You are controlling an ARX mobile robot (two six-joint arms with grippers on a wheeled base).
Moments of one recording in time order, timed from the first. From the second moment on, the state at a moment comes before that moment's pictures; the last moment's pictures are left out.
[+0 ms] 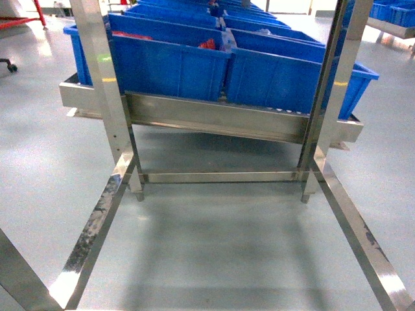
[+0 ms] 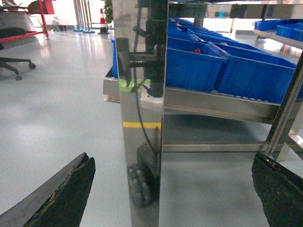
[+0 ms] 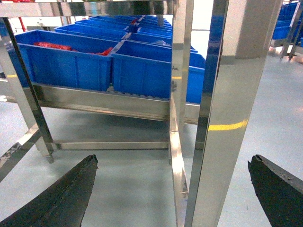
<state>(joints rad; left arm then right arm) 0.00 0.01 0.01 0.00 0.00 -0.01 0.00 0.00 0.01 -0.01 0.00 0.00</state>
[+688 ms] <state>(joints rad) 0.00 0.01 0.01 0.00 0.00 -0.01 0.00 0.00 0.01 -0.01 0.00 0.00</state>
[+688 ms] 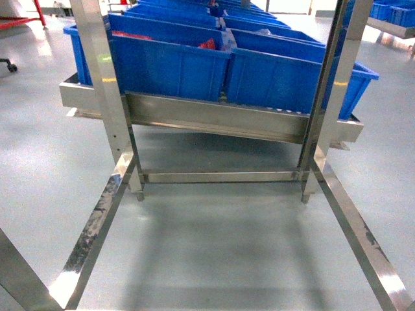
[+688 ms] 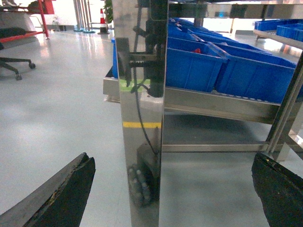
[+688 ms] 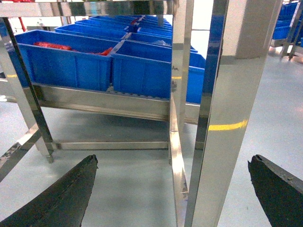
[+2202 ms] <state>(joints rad) 0.00 0.01 0.01 0.00 0.00 0.00 0.00 0.00 0.01 -0.01 0.00 0.00</state>
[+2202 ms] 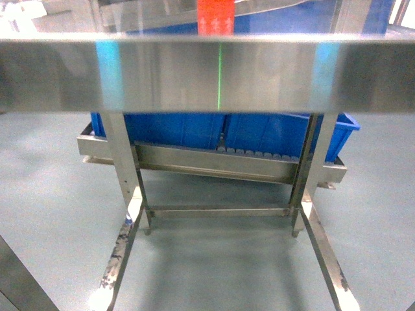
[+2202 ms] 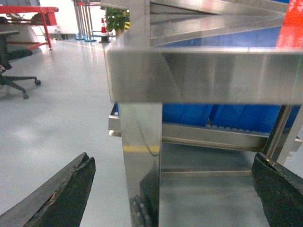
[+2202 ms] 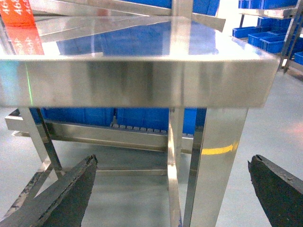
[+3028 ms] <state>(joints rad) 0.00 0.01 0.01 0.00 0.00 0.00 0.00 0.00 0.01 0.00 0.00 0.00</state>
